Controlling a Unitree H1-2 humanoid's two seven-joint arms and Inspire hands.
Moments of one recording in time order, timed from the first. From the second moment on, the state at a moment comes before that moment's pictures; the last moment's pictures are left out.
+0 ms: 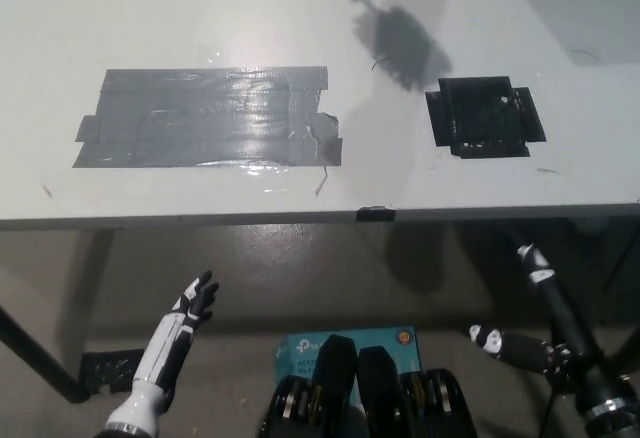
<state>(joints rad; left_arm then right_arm) -0.12 0.17 -0.08 0.35 0.08 -0.21 -0.07 -0.07 -0.19 0.10 -0.12 -0.19 -0.05 0.07</state>
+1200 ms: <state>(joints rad) -0.07 0.17 -0.09 0.32 0.09 -0.21 -0.07 -1.02 -0.18 0.10 0.41 -0.46 0.44 0.14</state>
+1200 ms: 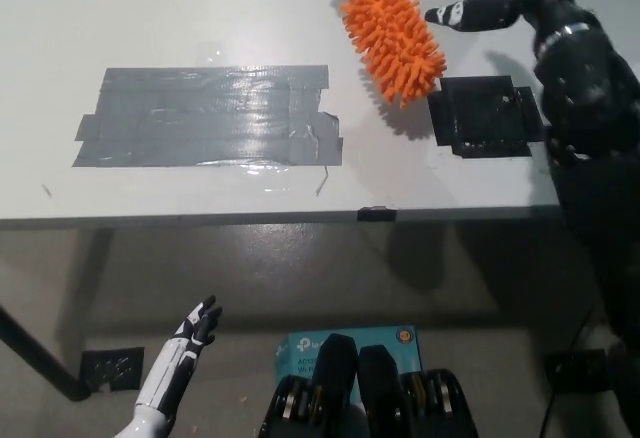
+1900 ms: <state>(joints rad) -0.09 0.17 -0.11 0.30 0.11 -0.21 -0.07 -1.40 -0.05 0.06 1.28 -0.34 0.40 0.14</state>
